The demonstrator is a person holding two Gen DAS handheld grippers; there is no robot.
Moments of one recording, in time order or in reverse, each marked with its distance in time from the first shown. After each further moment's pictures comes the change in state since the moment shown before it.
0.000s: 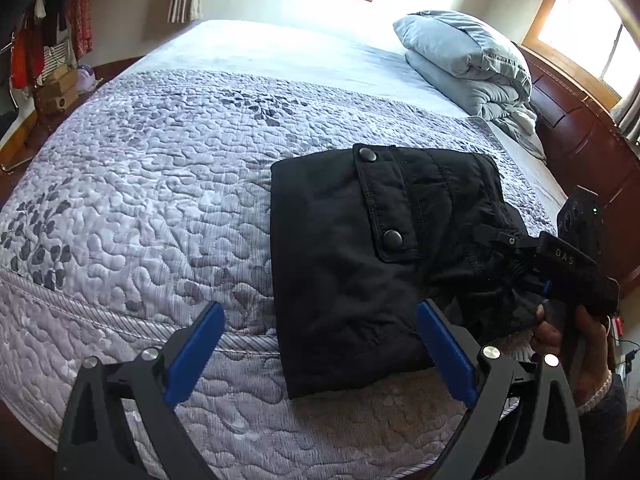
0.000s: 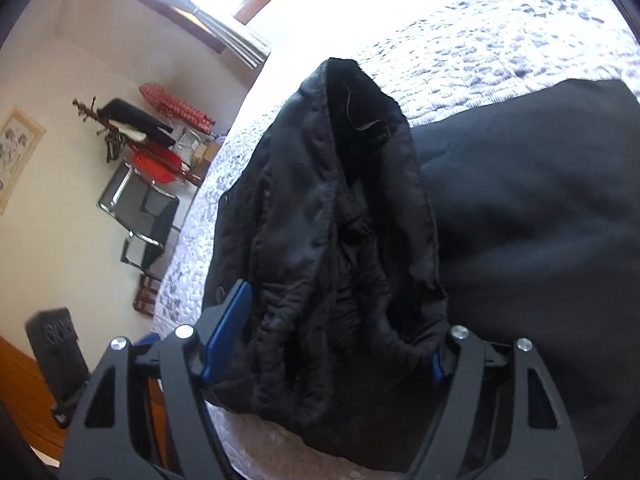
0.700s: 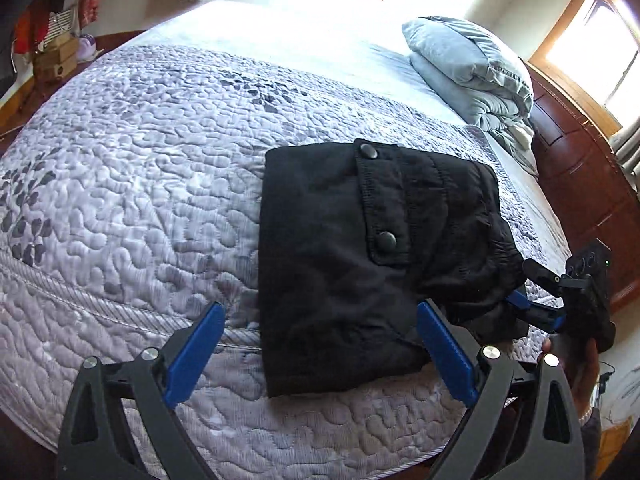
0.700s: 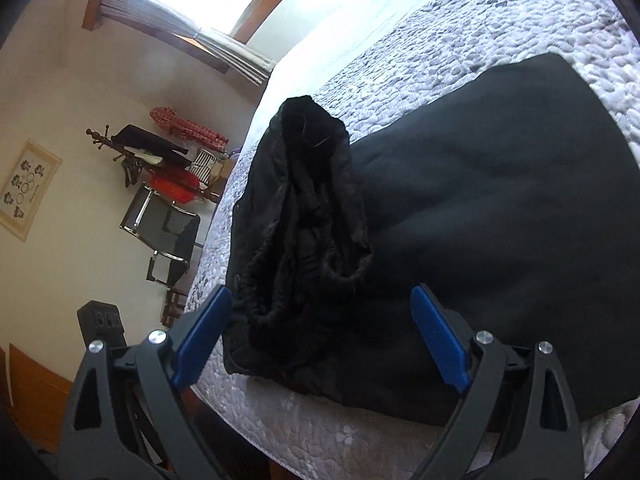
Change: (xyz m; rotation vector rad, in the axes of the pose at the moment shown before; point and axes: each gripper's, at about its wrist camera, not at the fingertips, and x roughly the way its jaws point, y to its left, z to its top) left arm 0.023 0.003 0.003 -0.096 0.025 -0.069; right arm -0.043 -0.034 -0.014 0.069 -0.028 0.084
